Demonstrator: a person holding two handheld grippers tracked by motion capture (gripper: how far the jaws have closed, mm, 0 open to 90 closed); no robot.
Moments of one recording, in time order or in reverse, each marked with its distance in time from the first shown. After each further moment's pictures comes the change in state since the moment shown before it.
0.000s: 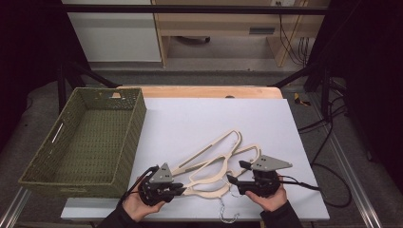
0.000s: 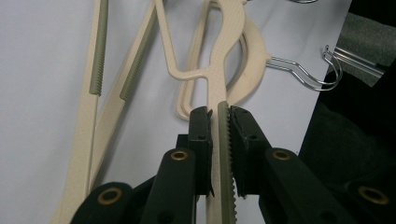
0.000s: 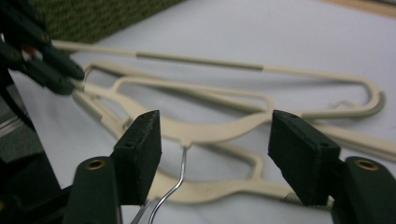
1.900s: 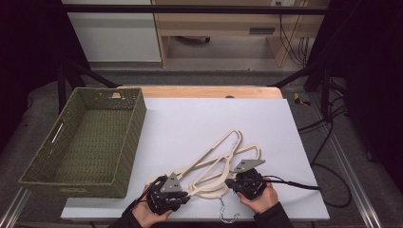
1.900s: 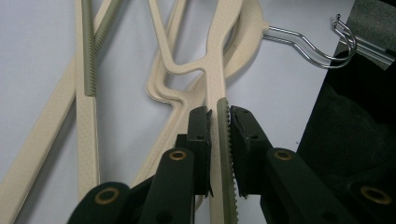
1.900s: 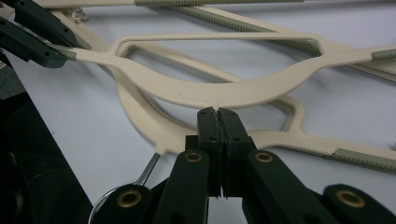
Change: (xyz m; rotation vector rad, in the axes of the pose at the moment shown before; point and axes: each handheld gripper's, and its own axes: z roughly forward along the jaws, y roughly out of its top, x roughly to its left) left arm -0.017 -0.014 0.029 0.063 0.009 0.000; right arm 0.013 -0.004 0.033 0.313 0.012 -0.004
